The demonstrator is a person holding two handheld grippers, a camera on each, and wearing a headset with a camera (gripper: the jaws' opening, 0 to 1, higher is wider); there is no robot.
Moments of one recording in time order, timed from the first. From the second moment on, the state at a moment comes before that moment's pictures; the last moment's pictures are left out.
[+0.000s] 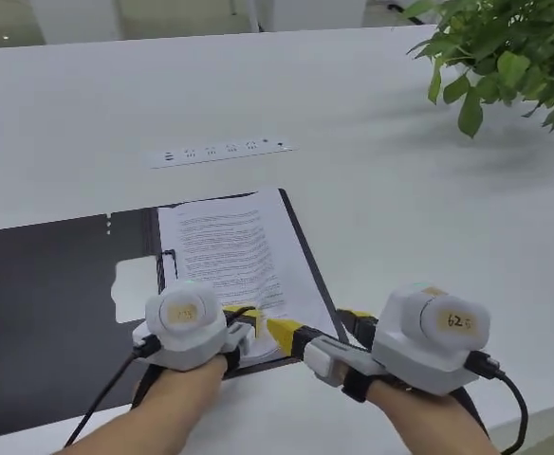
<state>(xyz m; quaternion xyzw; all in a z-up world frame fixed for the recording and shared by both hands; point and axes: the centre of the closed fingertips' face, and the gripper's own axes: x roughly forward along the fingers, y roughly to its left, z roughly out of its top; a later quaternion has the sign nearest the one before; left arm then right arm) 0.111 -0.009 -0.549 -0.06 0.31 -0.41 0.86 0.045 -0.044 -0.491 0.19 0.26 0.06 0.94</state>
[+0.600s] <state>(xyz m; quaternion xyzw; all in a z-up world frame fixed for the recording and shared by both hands) 0.112 -0.009 -0.550 -0.06 0.30 -0.40 0.86 0.048 -0.050 -0.536 0.18 0.33 0.03 0.93</state>
